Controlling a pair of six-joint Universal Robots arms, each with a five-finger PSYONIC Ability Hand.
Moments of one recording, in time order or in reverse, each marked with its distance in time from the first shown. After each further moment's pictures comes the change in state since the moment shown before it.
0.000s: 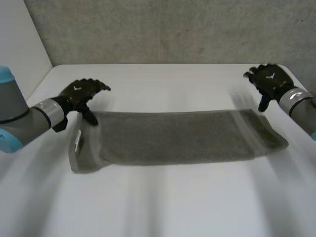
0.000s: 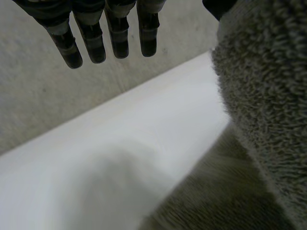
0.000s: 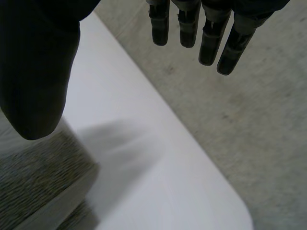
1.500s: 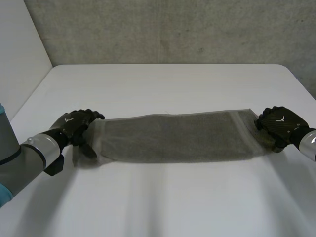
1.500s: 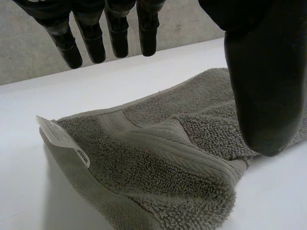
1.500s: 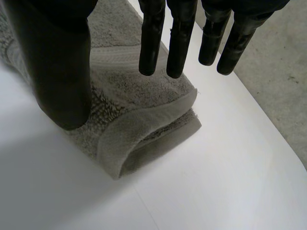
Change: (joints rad) left arm -0.062 0.408 -0.621 0.067 -0.259 -0.178; right arm -0.181 -0.234 0.573 -0.010 -0.179 -0.259; left_hand -0.007 -0.009 0.000 0.000 -0.003; right_hand 0.359 0.339 0.000 0.000 0.367
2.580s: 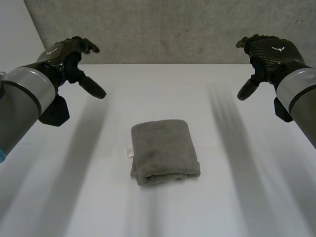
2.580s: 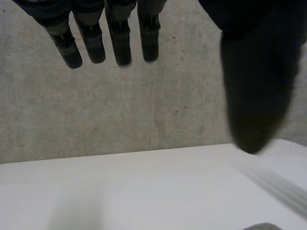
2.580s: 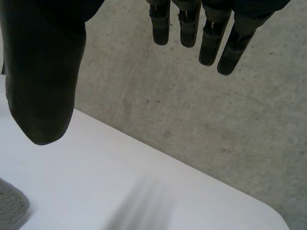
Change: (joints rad) left arm -0.259 0.155 0.470 -0.350 -0.376 -0.352; right arm 0.482 -0.306 -0.289 0.189 0.576 0.773; left_hand 0.102 0.151 0.000 0.000 0.158; right_hand -0.369 -0.344 0.000 0.000 -0.367
